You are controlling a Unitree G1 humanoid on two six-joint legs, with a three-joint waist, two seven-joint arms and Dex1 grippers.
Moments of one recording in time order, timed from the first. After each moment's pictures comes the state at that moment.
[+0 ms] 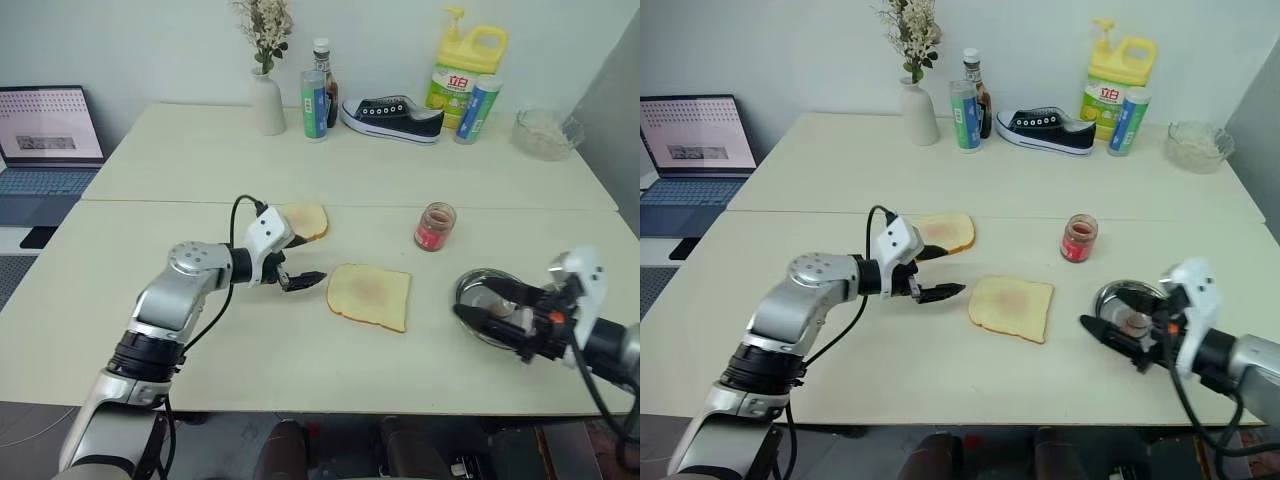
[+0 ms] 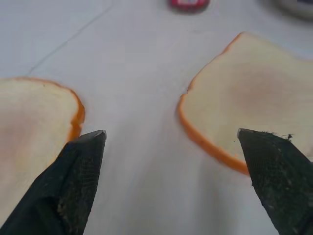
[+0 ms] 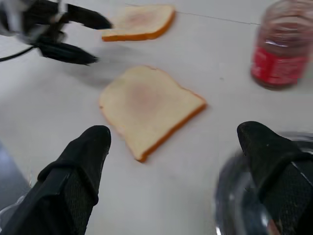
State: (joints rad) left arm -0.55 0.61 -0.14 -0.04 -0.27 0.49 -1.02; right arm 0.20 -0.88 -0.59 -0.71 1.18 0.98 0.40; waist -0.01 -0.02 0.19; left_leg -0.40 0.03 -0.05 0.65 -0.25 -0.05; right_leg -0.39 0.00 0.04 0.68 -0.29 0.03
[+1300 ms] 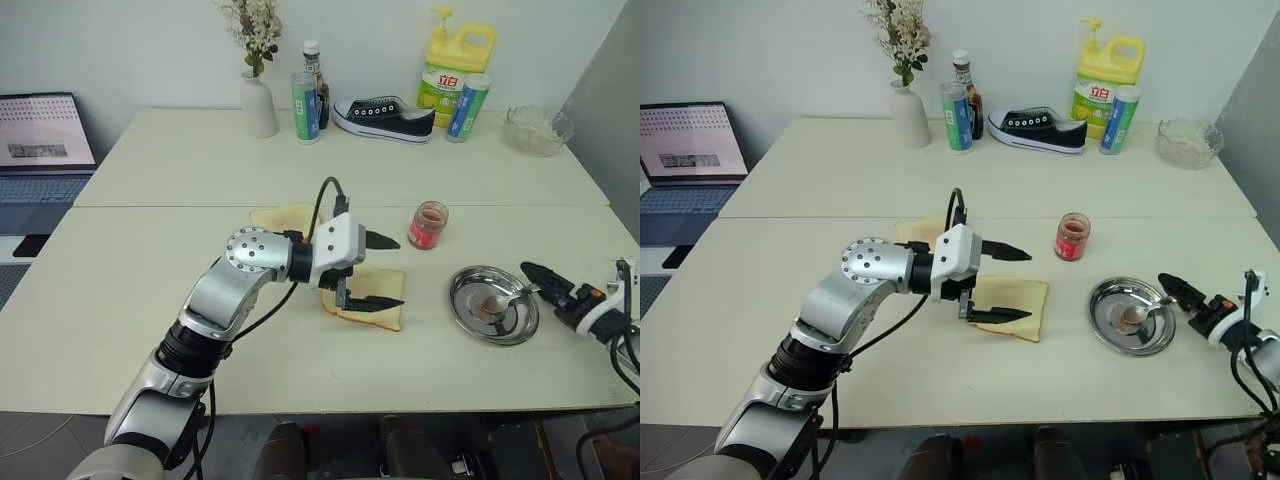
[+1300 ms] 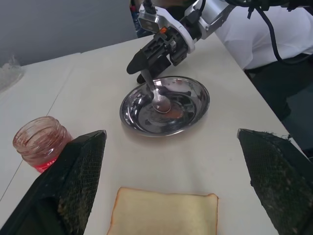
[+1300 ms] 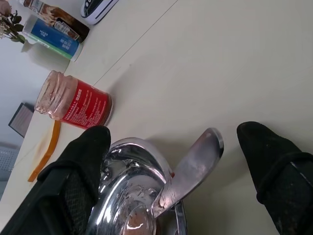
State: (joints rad) left arm -0.65 0.45 -0.31 -0.18 -0.28 0.36 -1.12; right arm -0.22 -0.71 -0.56 0.38 0.94 0.91 0.62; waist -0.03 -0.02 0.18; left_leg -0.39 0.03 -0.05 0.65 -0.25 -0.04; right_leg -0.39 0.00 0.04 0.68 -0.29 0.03
